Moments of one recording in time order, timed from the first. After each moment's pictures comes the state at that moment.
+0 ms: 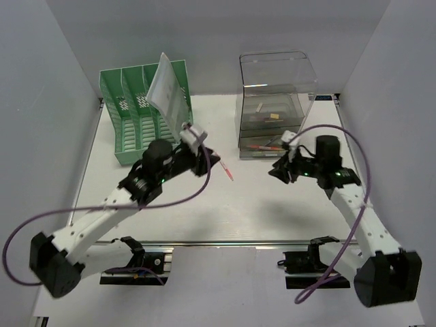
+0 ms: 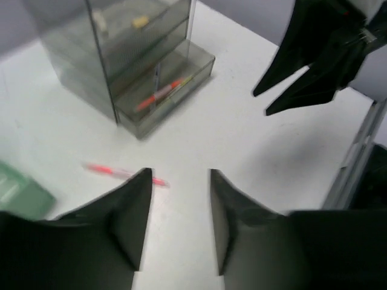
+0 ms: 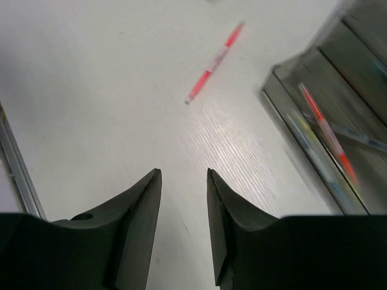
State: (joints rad) left arm -0.70 1.11 0.92 0.03 0.23 -0.05; right arm 0.13 0.98 0.77 -0.40 -0.82 -0.49
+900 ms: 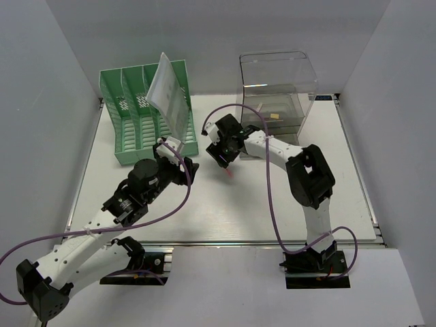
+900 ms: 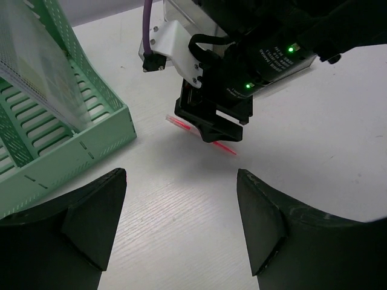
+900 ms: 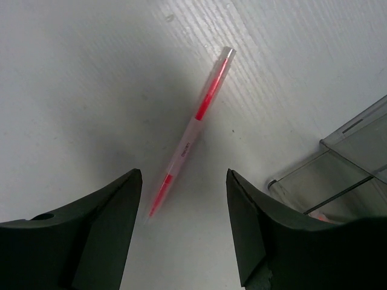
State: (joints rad) left arm -0.71 0.81 0.70 -0.09 -0.16 -0.08; right arm 0.70 2.03 1.58 -0.56 -0.11 -0.28
